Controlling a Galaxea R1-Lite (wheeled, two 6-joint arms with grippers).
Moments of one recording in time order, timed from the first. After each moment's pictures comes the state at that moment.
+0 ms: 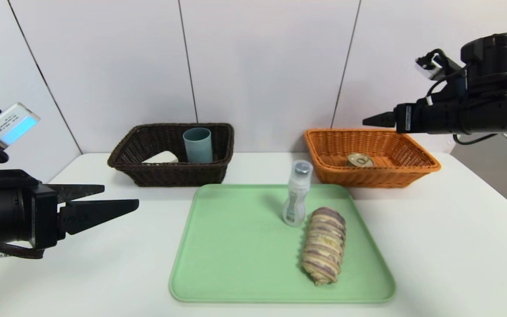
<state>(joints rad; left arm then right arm) -0.17 1.14 -0.82 0.10 -0.45 -0.05 0.09 1.76 -1.41 0.09 0.22 -0.01</state>
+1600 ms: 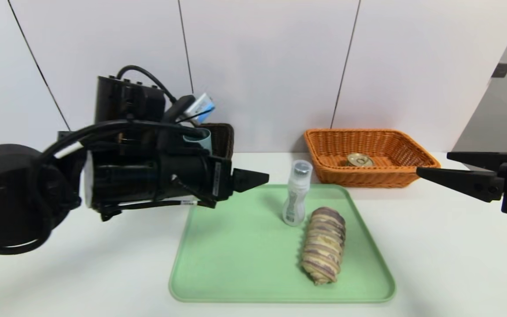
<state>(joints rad) -0.63 1.63 -1.06 -0.24 -0.24 -0.21 0.11 1.17 -0.82 -0.04 0.43 -0.05</state>
